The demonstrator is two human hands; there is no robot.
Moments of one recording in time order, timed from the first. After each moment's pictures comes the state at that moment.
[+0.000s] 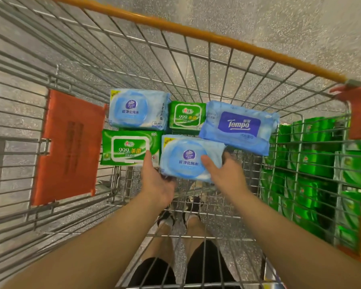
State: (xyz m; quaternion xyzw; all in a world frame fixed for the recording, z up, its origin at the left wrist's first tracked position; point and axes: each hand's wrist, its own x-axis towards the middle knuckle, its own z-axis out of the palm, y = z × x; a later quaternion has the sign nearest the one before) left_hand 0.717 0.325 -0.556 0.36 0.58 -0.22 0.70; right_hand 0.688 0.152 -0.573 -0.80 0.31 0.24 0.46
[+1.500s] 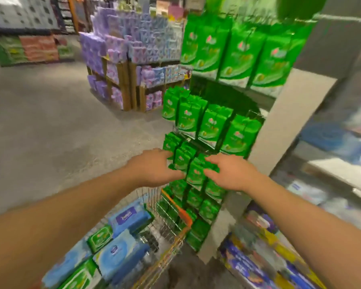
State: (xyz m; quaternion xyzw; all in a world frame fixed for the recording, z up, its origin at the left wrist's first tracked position) left_hand 0.637 0.220 -0.046 0.79 -0.58 -0.16 0.05; right_hand 0.434 0.095 -0.055 -0.93 0.37 0.06 0.03
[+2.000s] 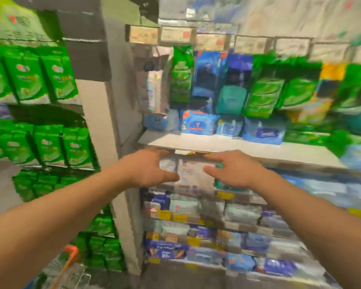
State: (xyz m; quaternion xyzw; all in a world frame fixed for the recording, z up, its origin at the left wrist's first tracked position) left_hand 0.270 0.164 0.025 0.56 -0.82 -0.10 0.02; right_hand 0.017 0.183 0.017 -0.75 0.66 -0.04 0.05
